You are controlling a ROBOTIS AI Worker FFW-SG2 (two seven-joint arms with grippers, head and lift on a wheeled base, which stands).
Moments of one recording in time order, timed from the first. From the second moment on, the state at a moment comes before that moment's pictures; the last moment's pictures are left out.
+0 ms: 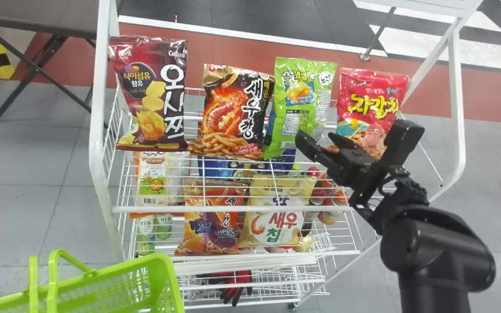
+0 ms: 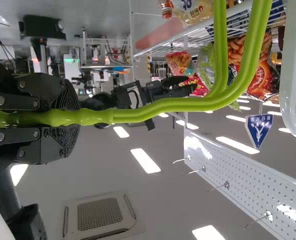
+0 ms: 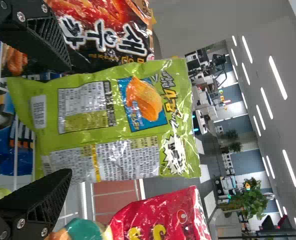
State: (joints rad) left arm 0.60 0.15 0.39 -1.94 0.88 1.38 -1.23; right arm 0.04 -0.07 -0.30 -1.77 -0.21 0.54 0.48
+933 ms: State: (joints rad) left arm 0.59 0.17 0.39 -1.91 0.88 1.38 -1.23; right arm -0.16 -0.08 -0.20 -1.53 -0.09 0.56 0.44
